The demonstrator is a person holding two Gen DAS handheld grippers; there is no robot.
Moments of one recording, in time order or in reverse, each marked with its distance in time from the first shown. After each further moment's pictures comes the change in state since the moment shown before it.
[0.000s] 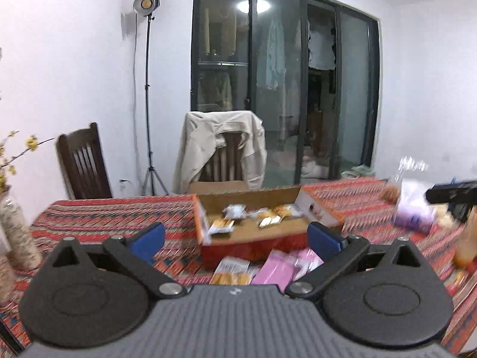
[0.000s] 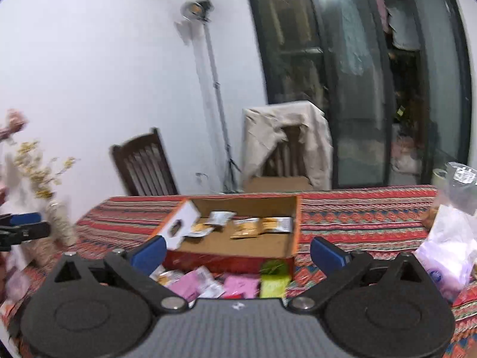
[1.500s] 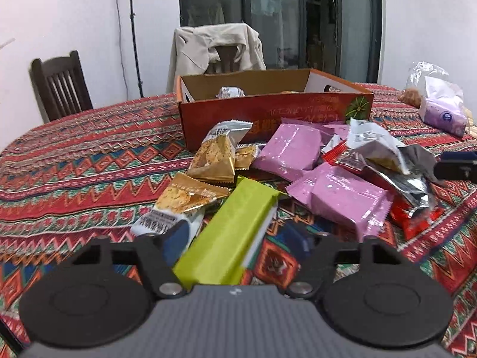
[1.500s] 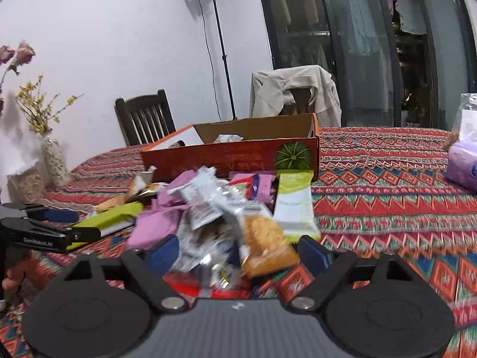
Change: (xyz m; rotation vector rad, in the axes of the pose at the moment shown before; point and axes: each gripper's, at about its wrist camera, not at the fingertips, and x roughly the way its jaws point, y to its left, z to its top) left arm 0.124 0.002 -0.139 0.037 0.270 -0.029; right arm 0.089 -0.007 -0.159 -0.008 0.069 -0.016
